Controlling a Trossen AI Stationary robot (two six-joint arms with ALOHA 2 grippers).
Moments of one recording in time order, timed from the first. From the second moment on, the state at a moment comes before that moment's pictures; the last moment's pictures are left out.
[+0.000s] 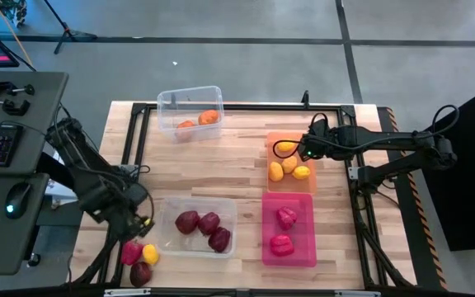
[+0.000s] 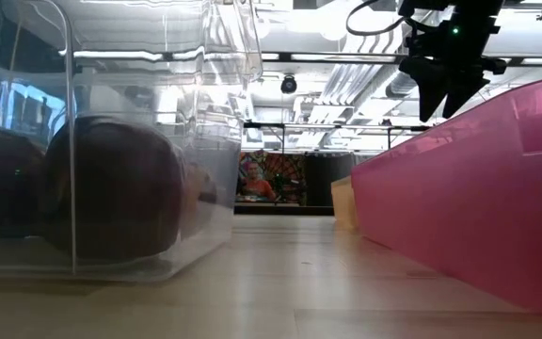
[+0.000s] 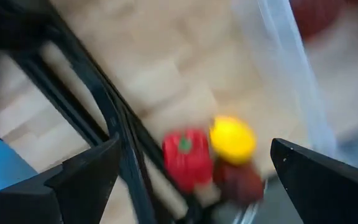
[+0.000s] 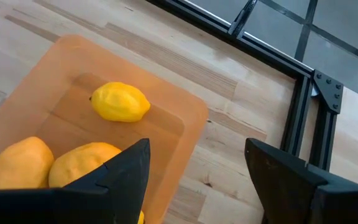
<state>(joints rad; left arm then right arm) -0.87 1.25 1.21 -1.47 0.01 -1.88 -0.11 1.20 1.03 -1.20 0.63 0.91</state>
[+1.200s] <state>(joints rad) -1.08 1.48 1.01 -0.92 -0.03 -1.70 -0.11 1.20 1.03 -1.09 0.59 0.91</state>
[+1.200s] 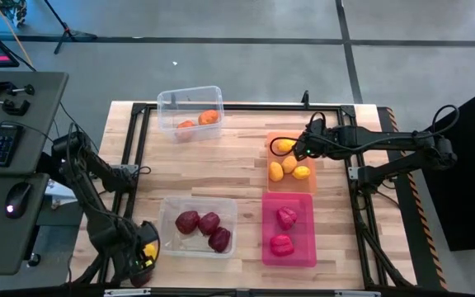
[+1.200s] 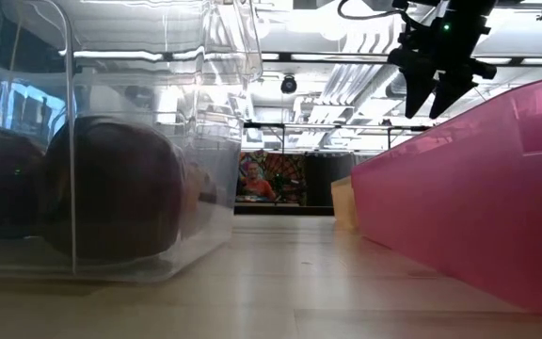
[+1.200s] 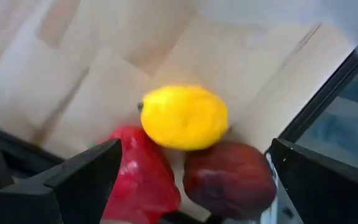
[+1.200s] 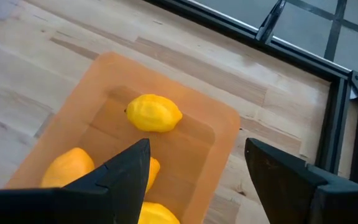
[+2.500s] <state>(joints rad) -1.08 1.43 0.81 -0.73 -0.01 -1.71 -0.11 1.20 1.03 -1.09 0.63 0.88</state>
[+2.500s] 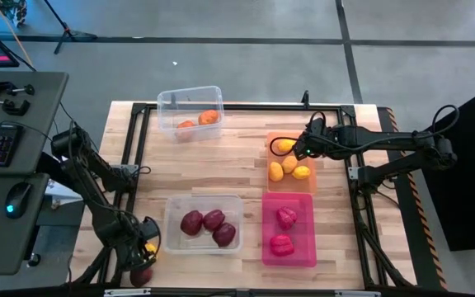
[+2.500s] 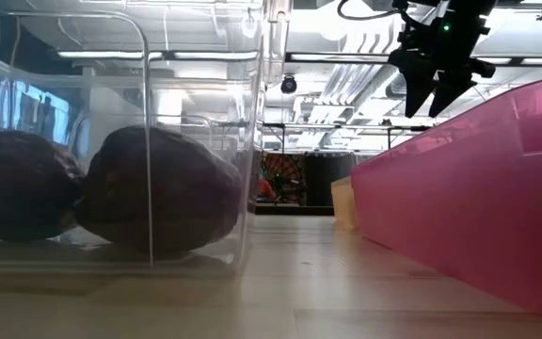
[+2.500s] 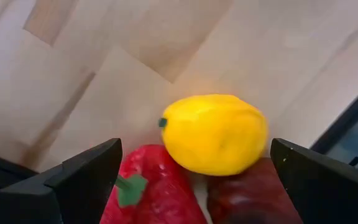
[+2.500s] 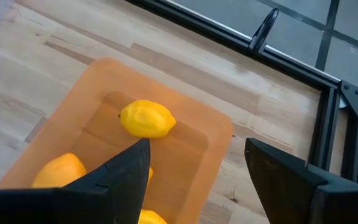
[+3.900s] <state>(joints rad) -1.09 1.45 0.76 -0.58 0.01 -1.72 -0.11 1.20 1.03 -1.09 0.62 0.88</state>
